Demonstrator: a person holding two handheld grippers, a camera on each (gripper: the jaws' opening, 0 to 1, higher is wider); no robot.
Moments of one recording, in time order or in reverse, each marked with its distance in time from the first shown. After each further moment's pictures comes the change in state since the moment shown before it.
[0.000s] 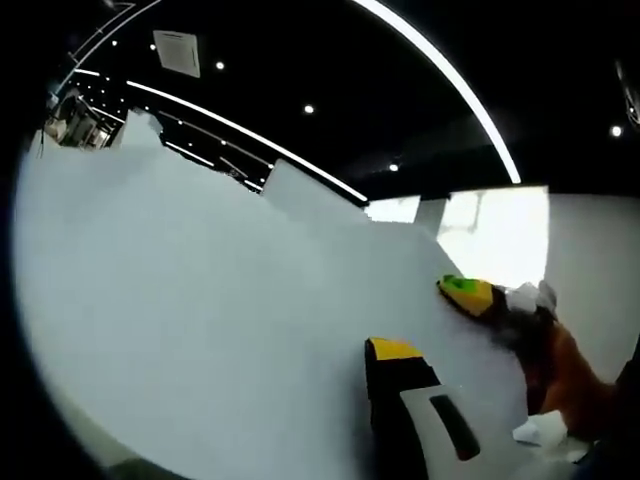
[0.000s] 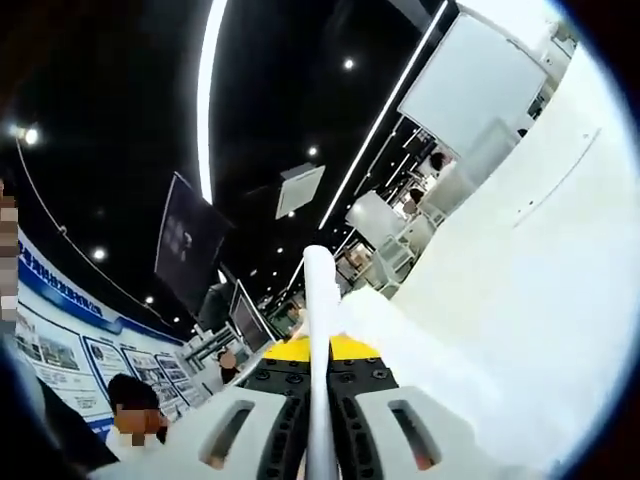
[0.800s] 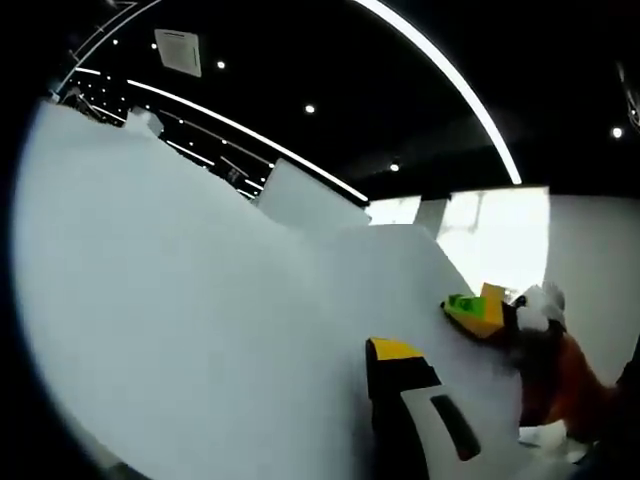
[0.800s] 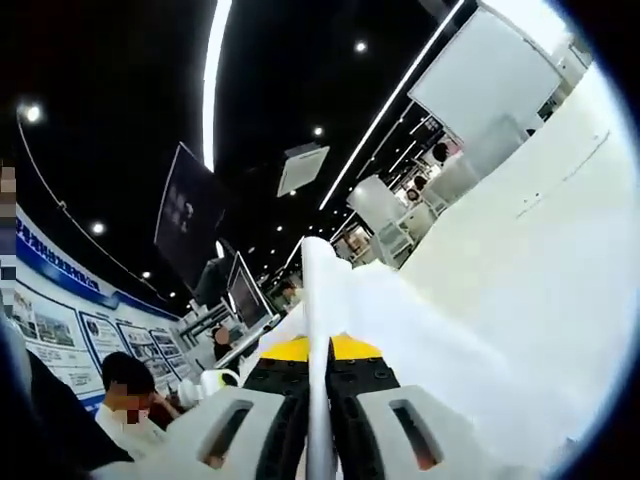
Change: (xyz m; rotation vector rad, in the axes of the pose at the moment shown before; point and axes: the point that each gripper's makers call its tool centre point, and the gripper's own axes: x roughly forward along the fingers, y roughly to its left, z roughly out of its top) left arm 0.000 0.000 0.000 -0.004 0.000 0.001; right arm -0.006 0.003 -0.025 -0.067 0.080 -0.014
